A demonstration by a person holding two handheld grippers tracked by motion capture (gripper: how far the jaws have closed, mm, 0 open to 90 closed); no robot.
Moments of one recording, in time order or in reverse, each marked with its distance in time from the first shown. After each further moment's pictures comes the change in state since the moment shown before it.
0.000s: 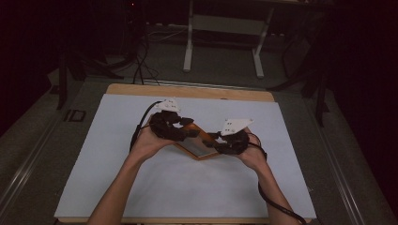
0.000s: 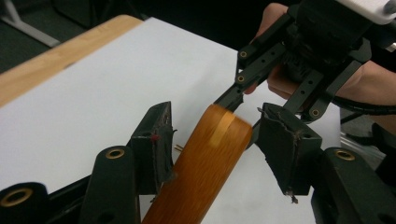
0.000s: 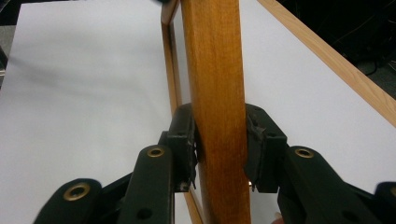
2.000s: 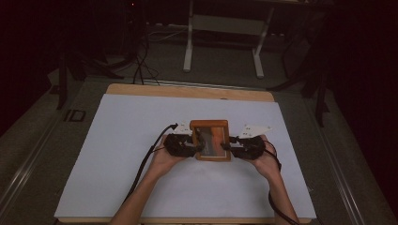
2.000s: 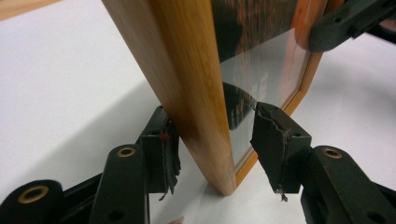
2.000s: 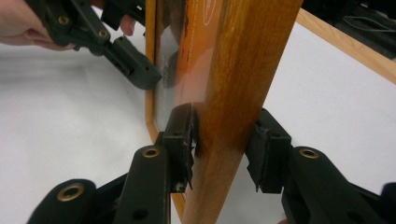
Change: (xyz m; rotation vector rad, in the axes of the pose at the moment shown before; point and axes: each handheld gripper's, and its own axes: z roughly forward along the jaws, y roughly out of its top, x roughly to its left) left arm 0.002 -0.074 0.084 0.071 0.118 -0.046; right arm -0.011 -0.053 -0.027 0.043 -0.142 0.166
